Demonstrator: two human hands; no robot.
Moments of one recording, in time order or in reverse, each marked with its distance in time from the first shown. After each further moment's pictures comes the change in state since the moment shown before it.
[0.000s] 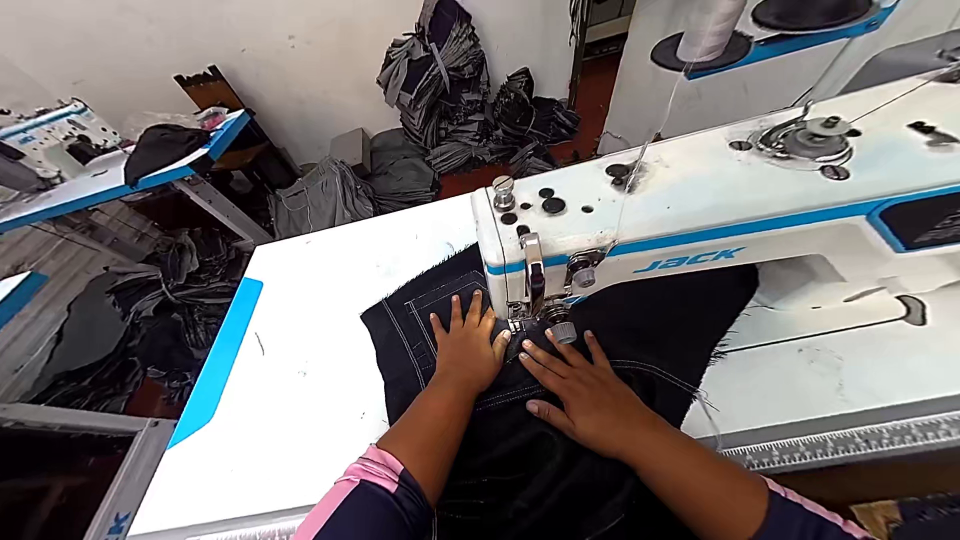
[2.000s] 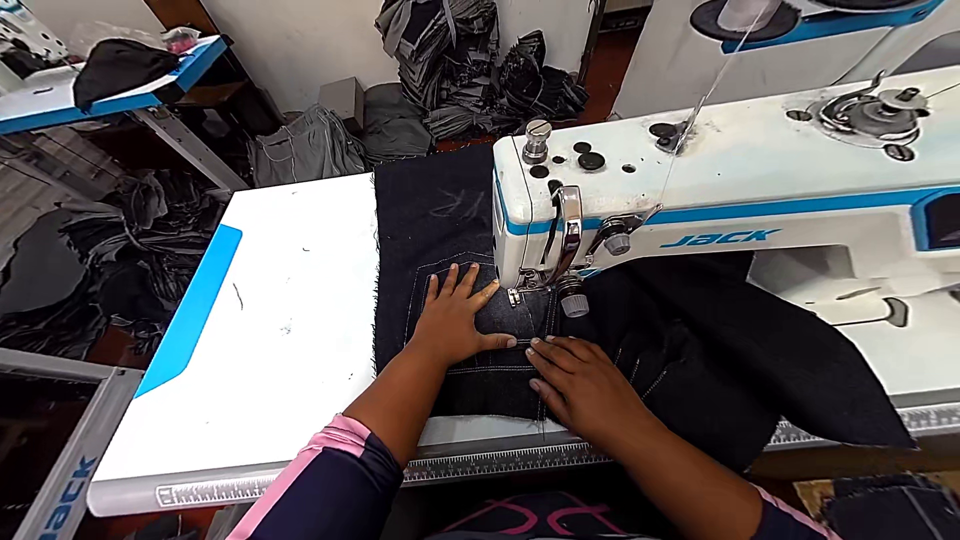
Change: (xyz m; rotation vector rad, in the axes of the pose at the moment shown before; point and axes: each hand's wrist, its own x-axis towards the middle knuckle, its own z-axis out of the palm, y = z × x) left_hand -0.006 -0.030 0.003 -0.063 0.027 0.181; right_hand -0.015 0.000 0.037 -0.156 0.528 -0.171
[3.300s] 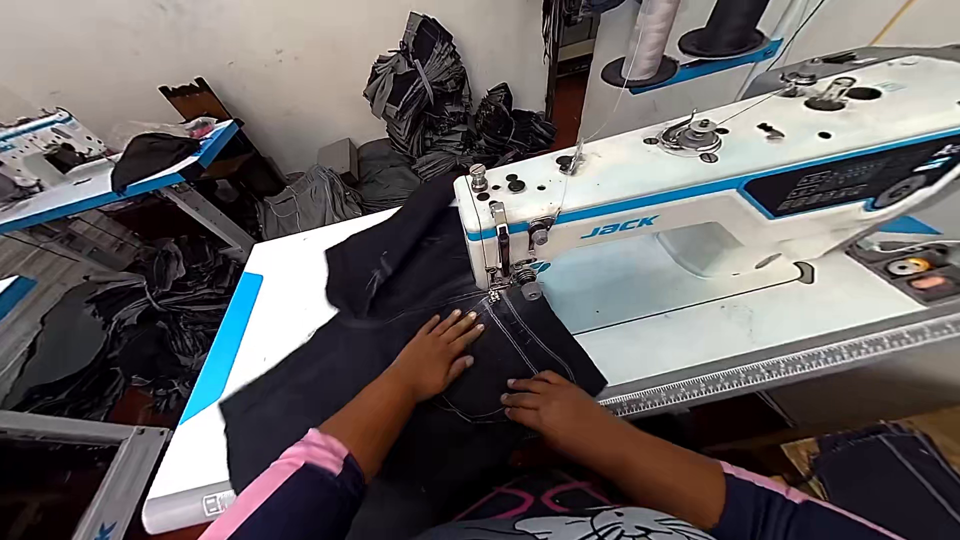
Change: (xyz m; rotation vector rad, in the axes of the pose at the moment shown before) left_hand -0.053 -0.020 0.011 0.188 -0.022 0.367; right_hand -0.031 -0.038 -0.021 0.196 -0.048 -0.274
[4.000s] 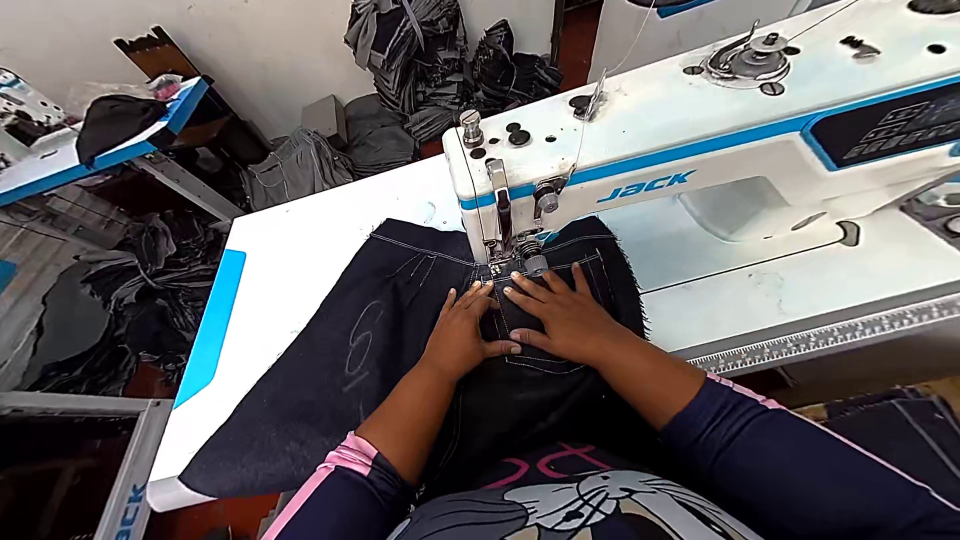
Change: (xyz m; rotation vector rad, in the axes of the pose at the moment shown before) left_hand 0.030 0.036 0.016 -0.402 0.314 -0.166; right_hand 0.042 0.070 -0.013 -0.032 -0.274 0.486
